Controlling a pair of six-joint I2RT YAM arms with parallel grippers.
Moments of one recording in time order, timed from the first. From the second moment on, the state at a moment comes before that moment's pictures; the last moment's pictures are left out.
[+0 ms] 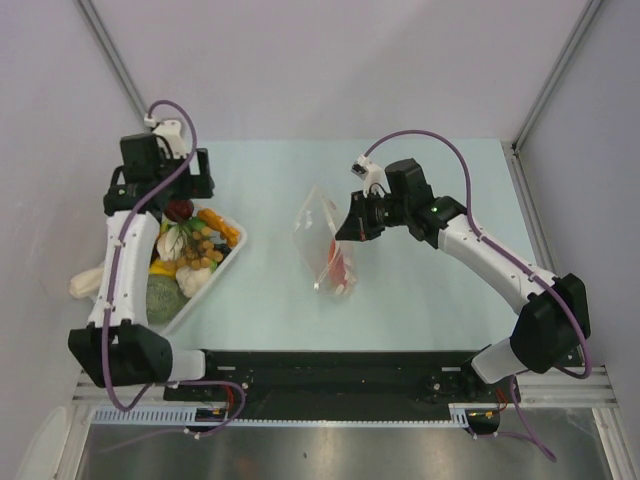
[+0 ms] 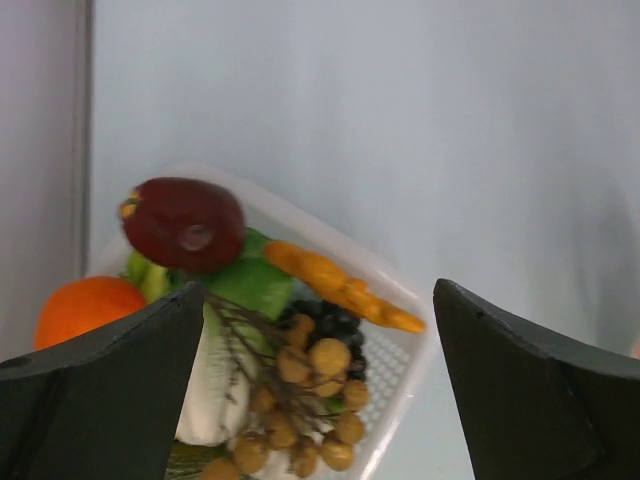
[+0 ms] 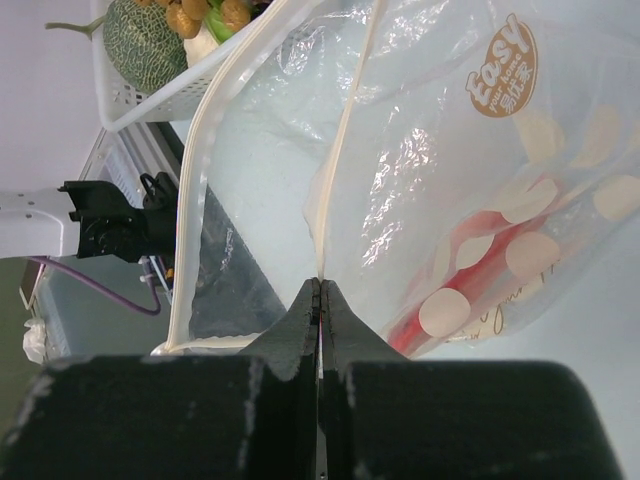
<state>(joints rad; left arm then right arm) 0.06 1.31 1.41 -0.69 0.11 0.04 0.57 1.48 1.28 -0.40 -0.59 0.33</state>
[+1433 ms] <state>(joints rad) 0.36 1.91 1.65 -0.76 0.37 0.23 0.58 1.52 1.27 -0.41 -0.59 0.33</state>
